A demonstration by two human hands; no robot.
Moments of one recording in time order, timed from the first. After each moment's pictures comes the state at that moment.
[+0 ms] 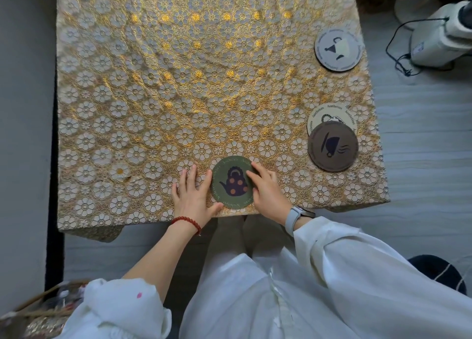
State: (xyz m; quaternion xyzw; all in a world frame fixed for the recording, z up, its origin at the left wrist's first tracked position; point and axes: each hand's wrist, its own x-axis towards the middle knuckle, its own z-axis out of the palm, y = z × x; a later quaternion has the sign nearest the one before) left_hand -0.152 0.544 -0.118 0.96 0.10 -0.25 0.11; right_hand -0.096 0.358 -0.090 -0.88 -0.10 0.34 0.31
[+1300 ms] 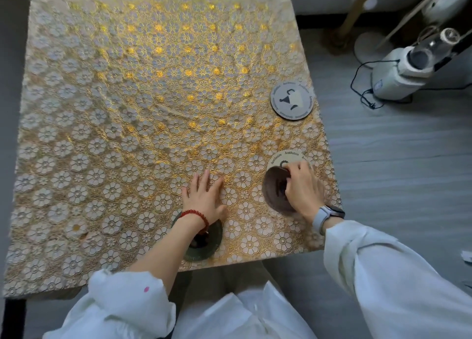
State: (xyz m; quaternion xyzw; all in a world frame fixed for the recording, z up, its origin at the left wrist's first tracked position) left_hand -0.022 0.495 -0.097 0.95 0.07 -0.27 0.14; right_hand 0.037 0.273 -0.036 -0.98 -0.04 0.12 0.15
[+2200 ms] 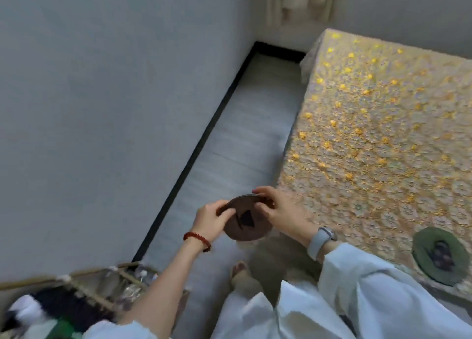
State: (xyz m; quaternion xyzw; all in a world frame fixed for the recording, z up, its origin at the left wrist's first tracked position) left_hand -0.336 0.927 -0.015 0.81 0.34 -0.05 0.47; right_hand -0.215 0.785 0.007 -0.81 -0.27 0.36 0.39
